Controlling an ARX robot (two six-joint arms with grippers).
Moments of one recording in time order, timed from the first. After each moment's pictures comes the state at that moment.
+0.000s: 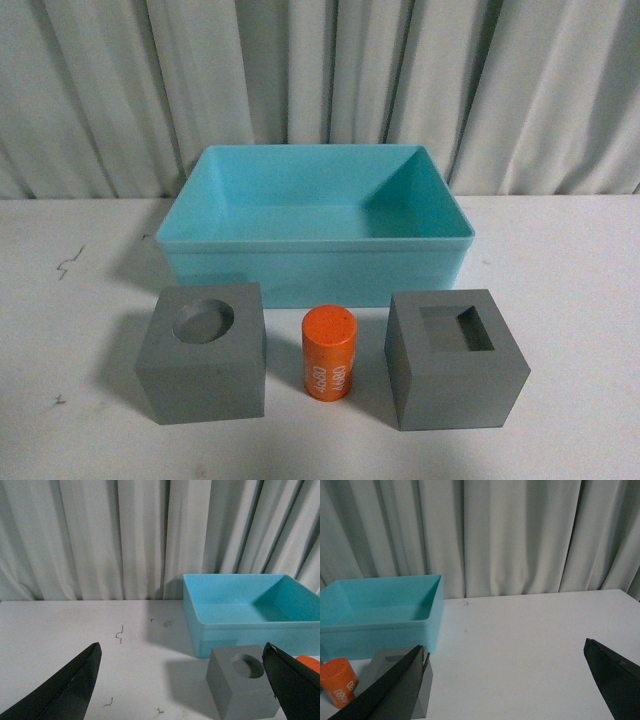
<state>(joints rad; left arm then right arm) 0.00 0.01 0.01 0.00 0.00 -0.01 0.00 0.00 0.01 0.00 0.00 0.00</state>
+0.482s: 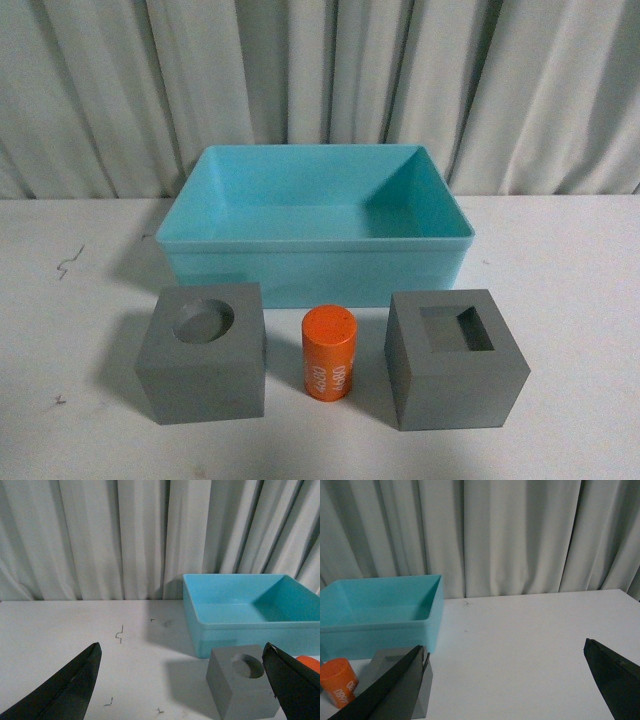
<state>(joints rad) 0.00 0.01 0.01 0.00 0.00 -0.01 0.00 0.00 0.01 0.00 0.00 0.01</state>
